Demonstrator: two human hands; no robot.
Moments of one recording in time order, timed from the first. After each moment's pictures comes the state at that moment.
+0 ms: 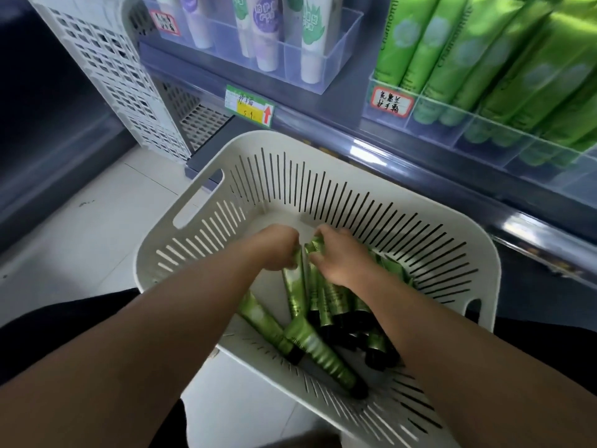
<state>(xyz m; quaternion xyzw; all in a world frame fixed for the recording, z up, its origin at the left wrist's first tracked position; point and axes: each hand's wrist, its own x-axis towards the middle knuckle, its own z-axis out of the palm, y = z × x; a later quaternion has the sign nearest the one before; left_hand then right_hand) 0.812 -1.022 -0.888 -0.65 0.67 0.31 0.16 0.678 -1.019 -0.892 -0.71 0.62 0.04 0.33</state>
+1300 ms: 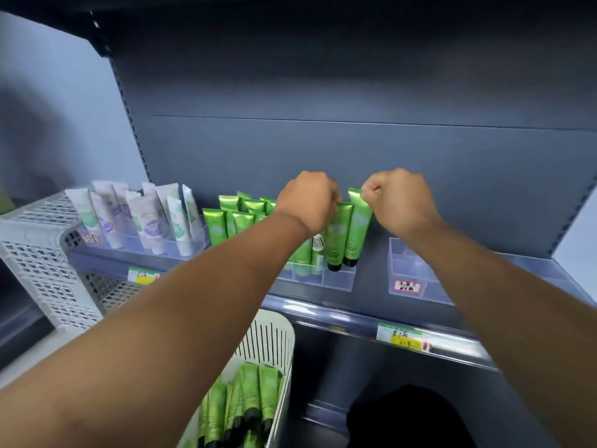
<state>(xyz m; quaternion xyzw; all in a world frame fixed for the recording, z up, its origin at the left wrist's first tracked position) 0.550 -1.019 -0.575 -0.55 0.80 0.04 -0.25 0.399 -1.010 -0.580 -0.67 0.67 -0.32 -0.05</state>
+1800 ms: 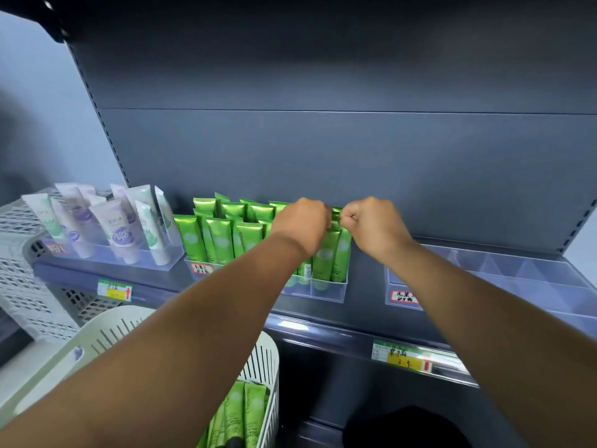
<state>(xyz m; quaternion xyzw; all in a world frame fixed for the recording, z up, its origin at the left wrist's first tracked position) 0.518 -1.068 -0.615 -0.58 0.81 0.01 -0.13 0.385 -1.066 -0.634 -0.69 0.67 -0.27 0.03</state>
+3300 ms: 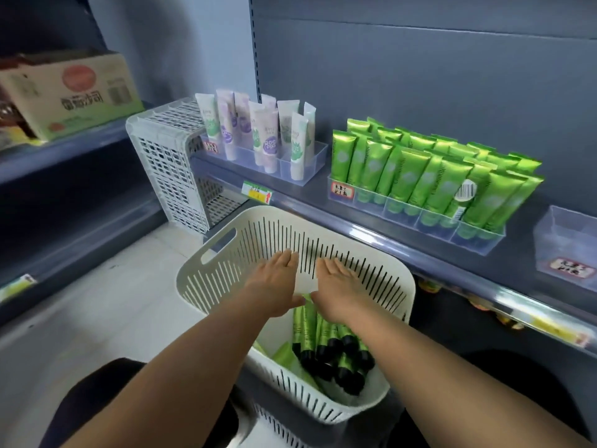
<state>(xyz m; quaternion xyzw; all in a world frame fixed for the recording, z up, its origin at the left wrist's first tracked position) 0.771 -0.941 -0.787 -0.68 0.72 0.12 0.06 0.637 -0.965 -0.799 -0.81 0.55 0.06 0.19</state>
